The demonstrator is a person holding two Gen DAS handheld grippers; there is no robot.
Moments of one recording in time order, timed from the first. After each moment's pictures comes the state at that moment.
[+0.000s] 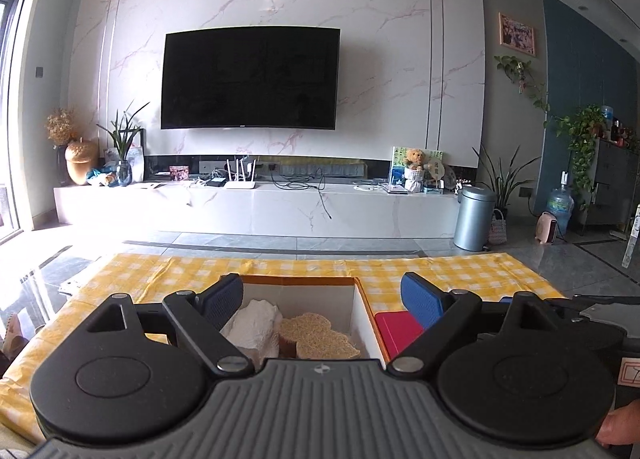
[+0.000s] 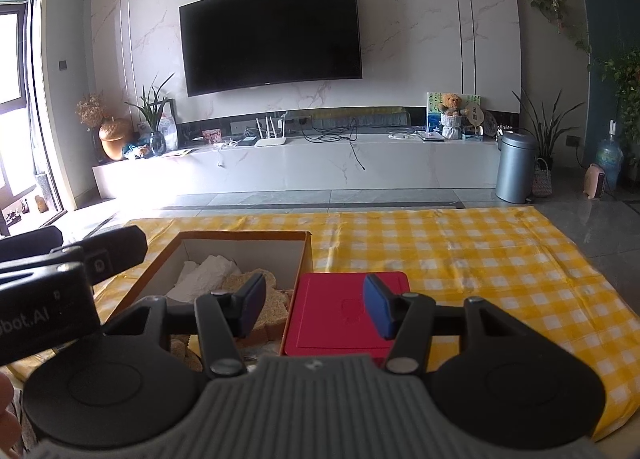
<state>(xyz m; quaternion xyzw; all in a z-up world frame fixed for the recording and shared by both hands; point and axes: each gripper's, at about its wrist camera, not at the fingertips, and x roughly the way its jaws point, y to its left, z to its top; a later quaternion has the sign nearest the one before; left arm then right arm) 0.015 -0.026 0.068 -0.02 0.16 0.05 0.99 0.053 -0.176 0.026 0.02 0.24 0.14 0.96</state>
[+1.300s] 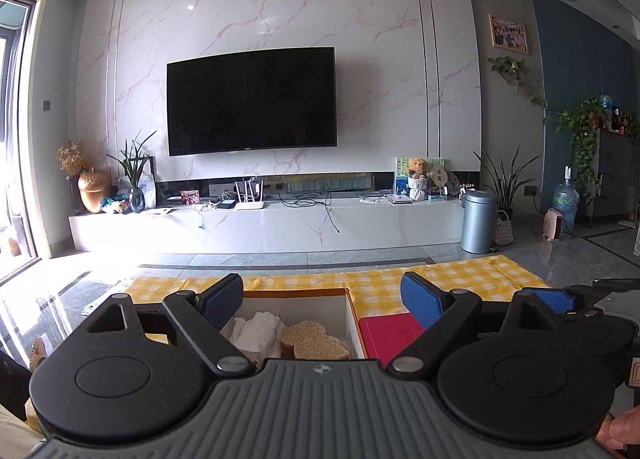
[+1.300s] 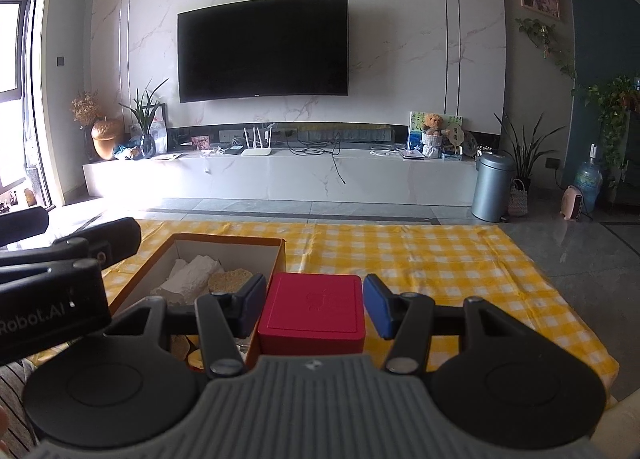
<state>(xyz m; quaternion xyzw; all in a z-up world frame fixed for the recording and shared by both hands) -0.026 -0.069 0.096 0.02 0.14 0.06 0.99 -0.004 -0.210 0.062 0.00 0.22 0.12 0.97</state>
